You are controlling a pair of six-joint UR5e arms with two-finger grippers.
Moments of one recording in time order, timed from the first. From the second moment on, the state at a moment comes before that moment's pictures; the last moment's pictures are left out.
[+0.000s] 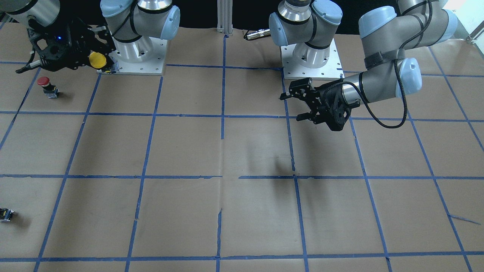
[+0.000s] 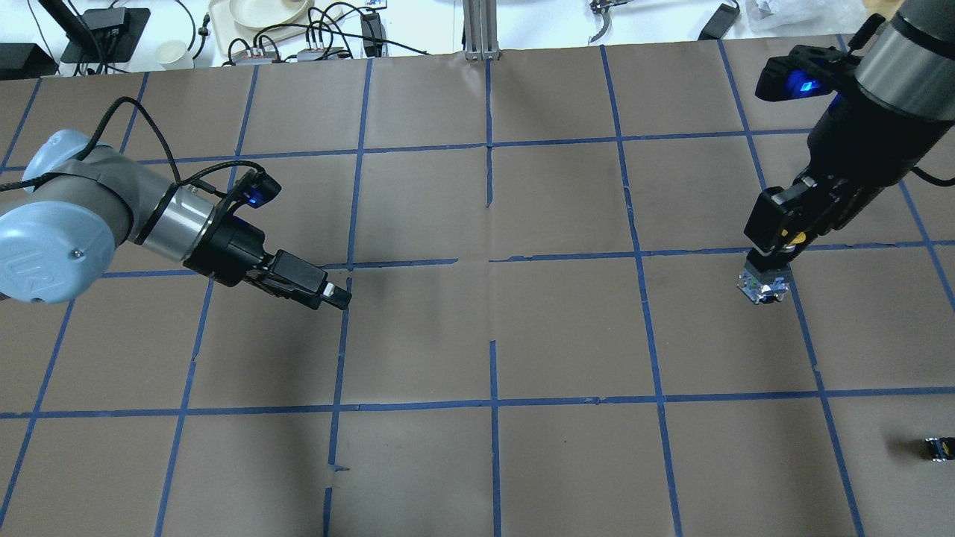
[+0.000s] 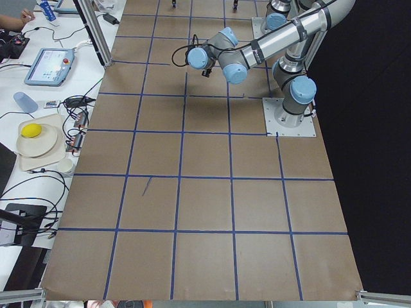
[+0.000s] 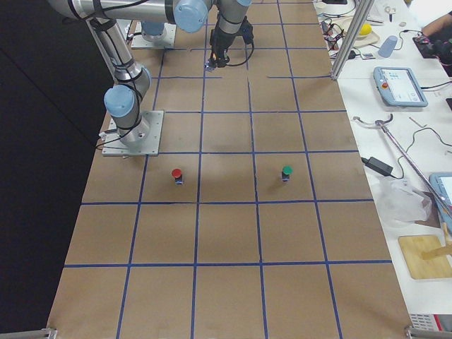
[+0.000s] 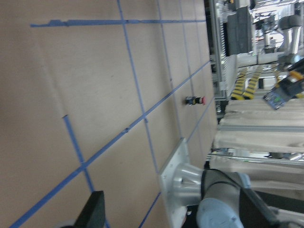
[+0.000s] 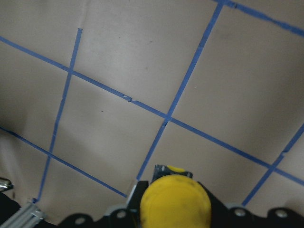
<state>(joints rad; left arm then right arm) -1.29 -1.60 -1.98 -1.60 1.03 0.82 1.36 -1.68 1.64 -1.28 -1.46 -0.70</state>
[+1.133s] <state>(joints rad) -1.60 -1.60 -1.62 -1.52 1.53 0.15 0.84 -1.66 1.95 -1.75 -1.48 -2.10</state>
